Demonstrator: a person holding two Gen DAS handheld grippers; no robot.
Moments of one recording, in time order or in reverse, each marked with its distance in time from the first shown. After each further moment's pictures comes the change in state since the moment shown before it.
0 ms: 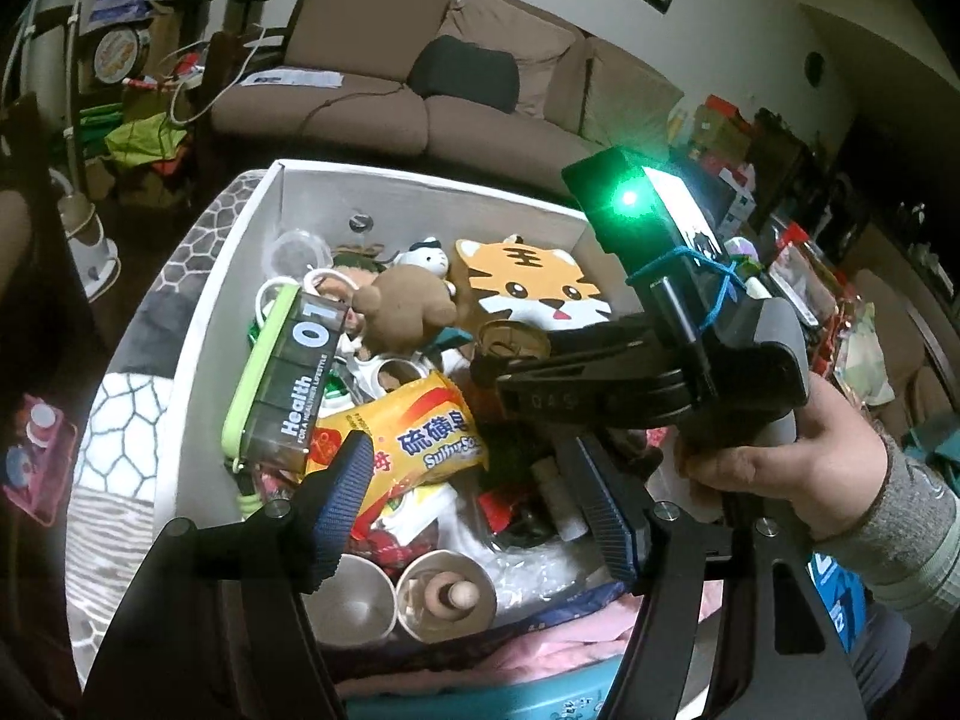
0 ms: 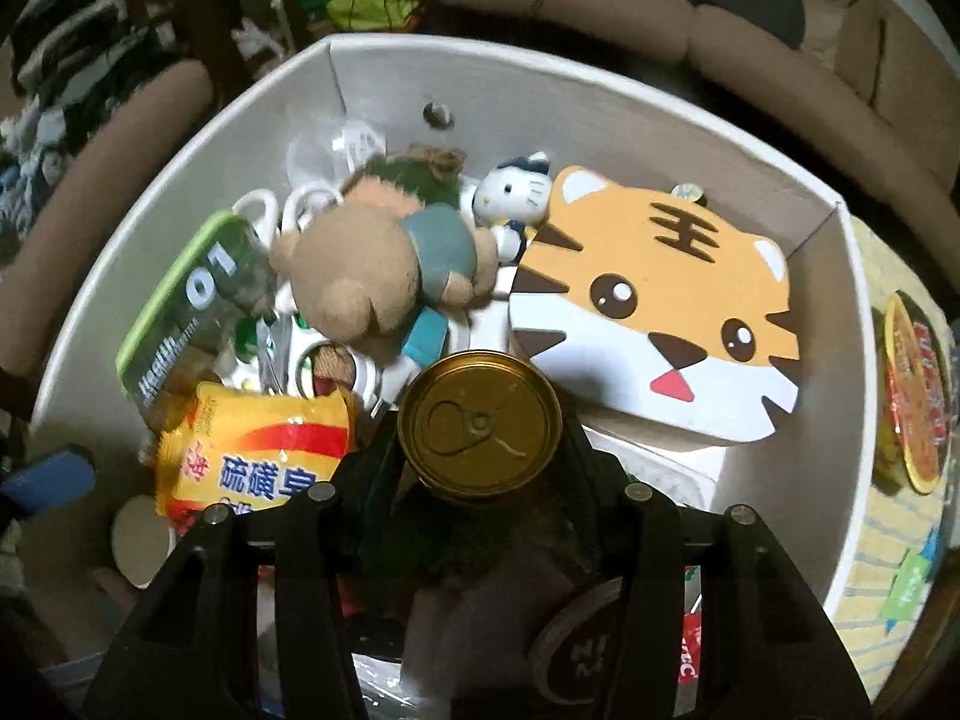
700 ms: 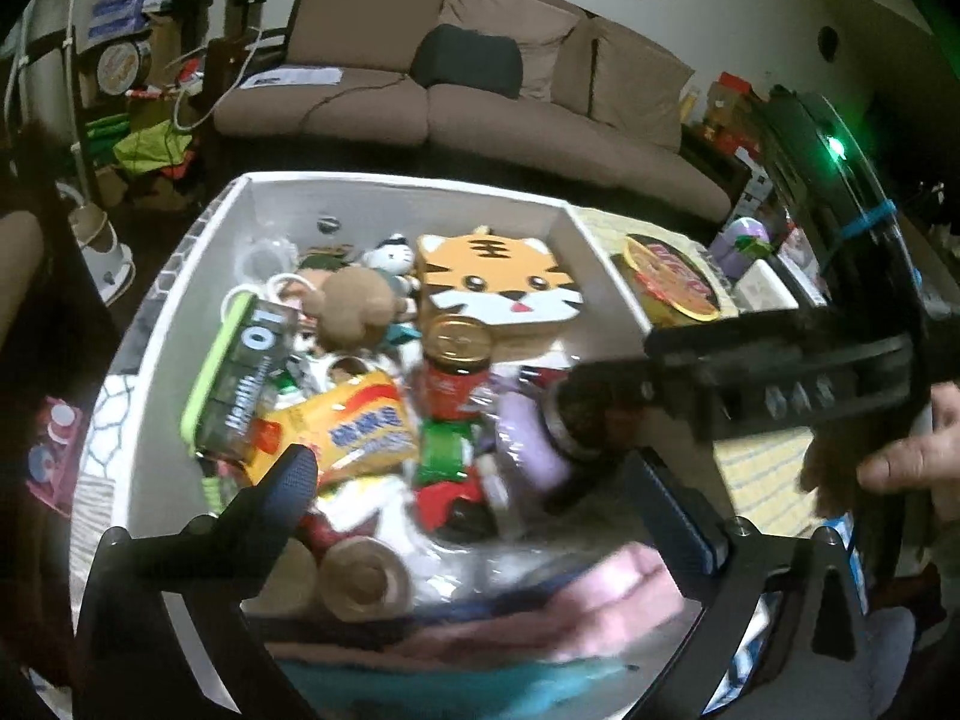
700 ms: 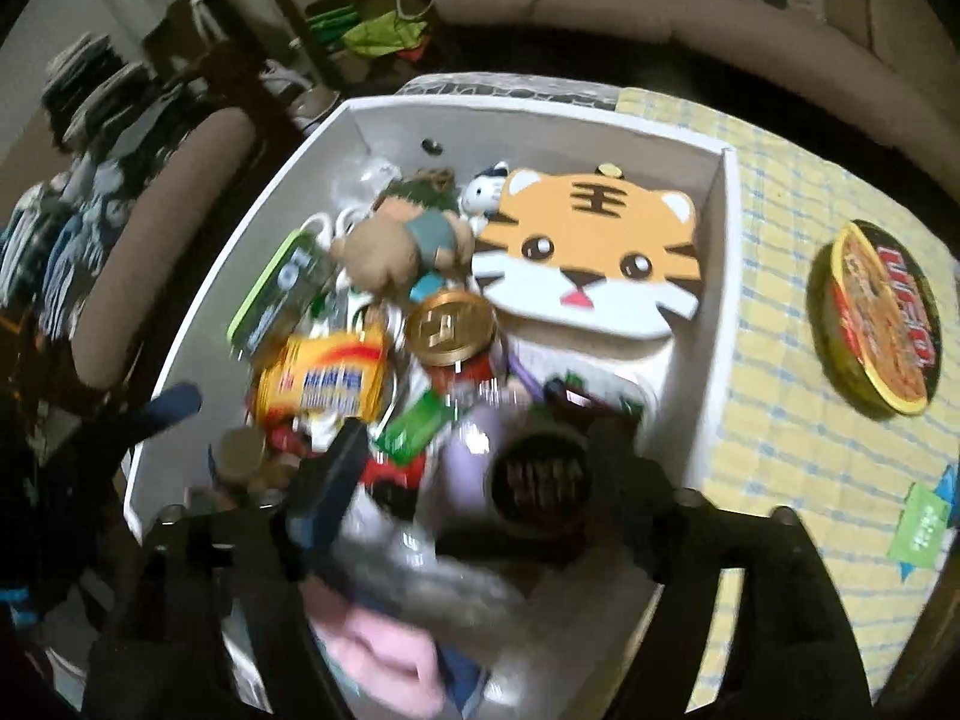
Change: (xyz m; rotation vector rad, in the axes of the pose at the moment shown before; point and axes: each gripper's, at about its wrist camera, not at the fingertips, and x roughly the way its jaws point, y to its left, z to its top) left arm -0.006 -0.060 0.005 0.018 0.041 0.077; right arm -0.093 -0.056 -0.047 0.080 0.004 0.188
